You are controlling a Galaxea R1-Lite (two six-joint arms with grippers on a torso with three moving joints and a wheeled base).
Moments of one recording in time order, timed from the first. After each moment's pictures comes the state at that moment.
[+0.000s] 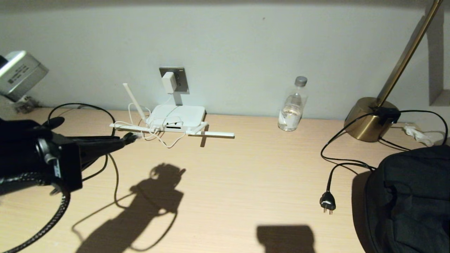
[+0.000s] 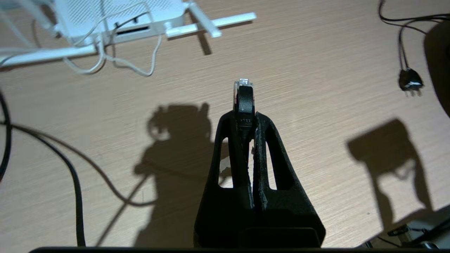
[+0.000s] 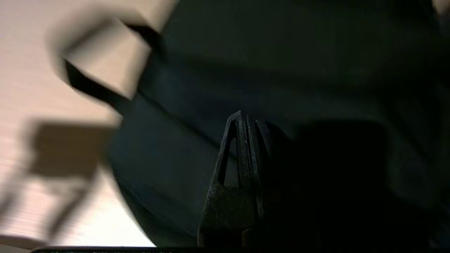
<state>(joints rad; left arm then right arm) -0.50 1.11 -0.97 0.17 0.10 -0.02 -0.22 0.59 -0.38 0.08 0.28 -0.06</state>
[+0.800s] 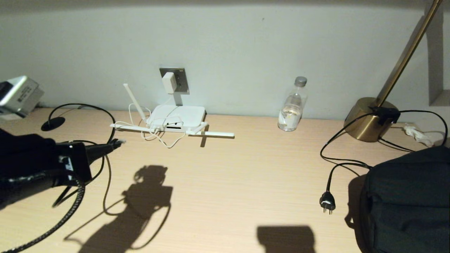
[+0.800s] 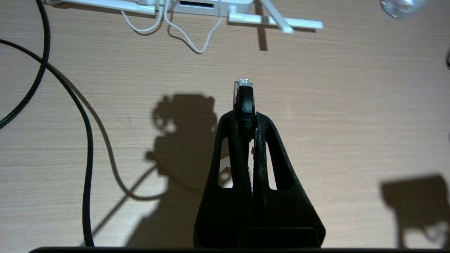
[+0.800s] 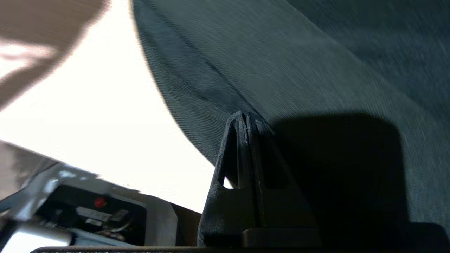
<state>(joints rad) -0.40 1.13 -0.82 0.00 0.23 -0.18 0.10 0.30 -0.02 0.05 0.04 -0.12</state>
